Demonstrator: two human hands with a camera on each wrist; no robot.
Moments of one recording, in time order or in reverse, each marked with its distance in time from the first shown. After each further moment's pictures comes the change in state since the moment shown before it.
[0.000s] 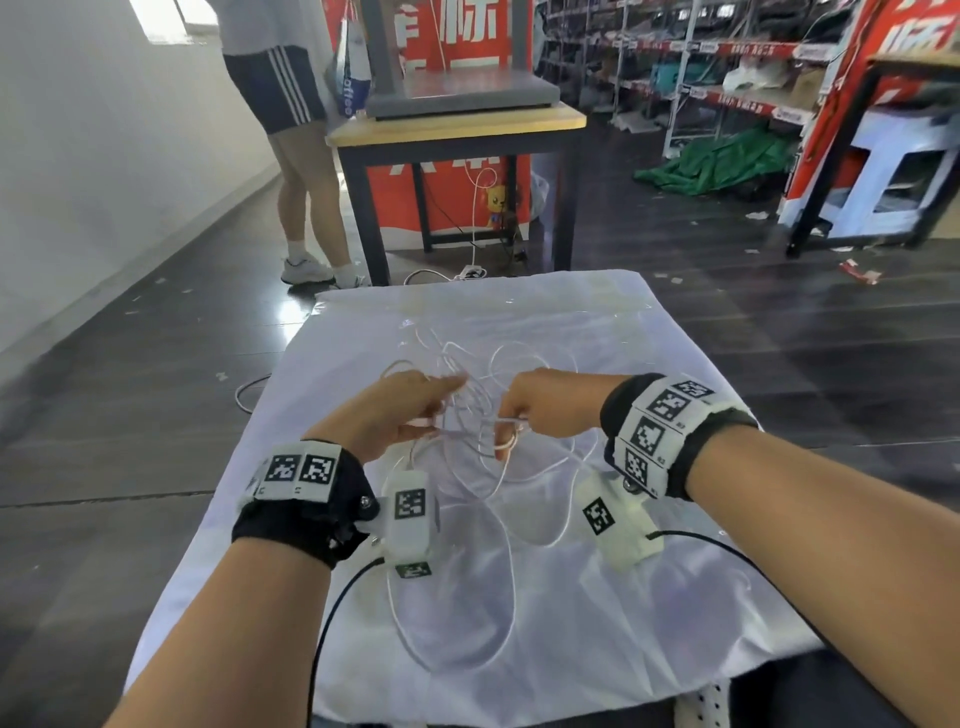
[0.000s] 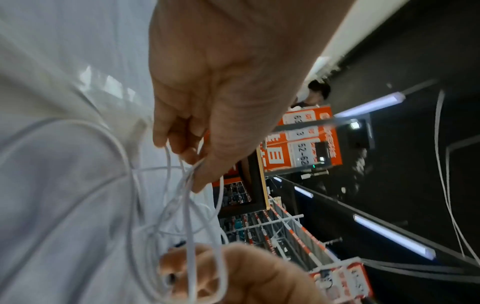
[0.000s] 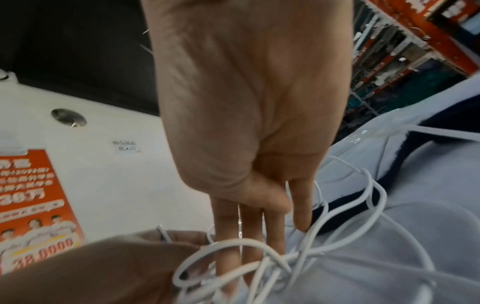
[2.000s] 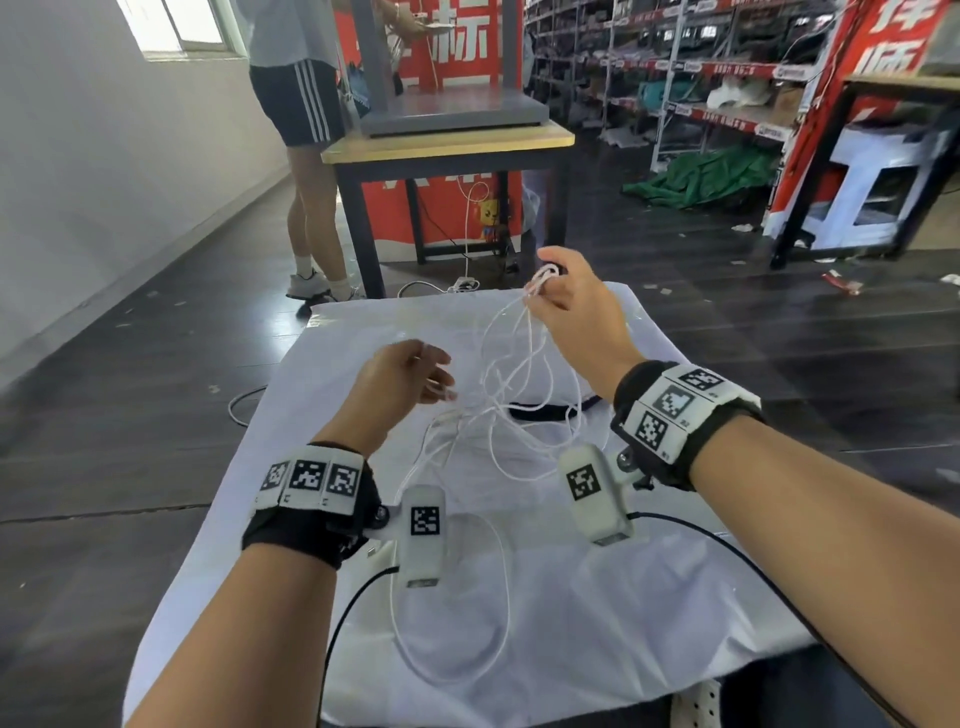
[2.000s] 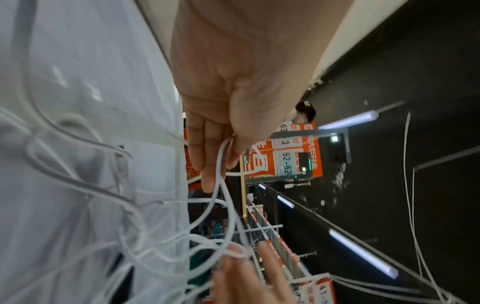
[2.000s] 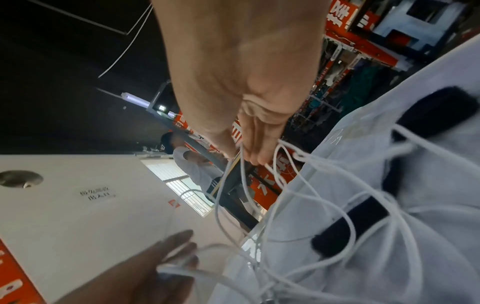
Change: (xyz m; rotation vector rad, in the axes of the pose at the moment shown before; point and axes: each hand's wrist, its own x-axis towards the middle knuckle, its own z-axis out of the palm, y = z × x) left_hand 0.000 0.018 0.003 0.092 0.204 0.386; right_hand -0.004 0.011 -0.031 0.752 1.014 0.057
